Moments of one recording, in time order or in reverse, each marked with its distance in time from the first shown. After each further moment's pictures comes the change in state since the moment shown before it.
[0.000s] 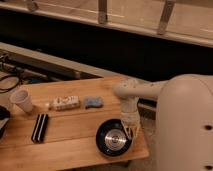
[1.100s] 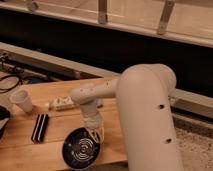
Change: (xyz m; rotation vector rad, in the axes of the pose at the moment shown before) arm 0.002 0.178 -0.018 0.124 -0.003 -0.288
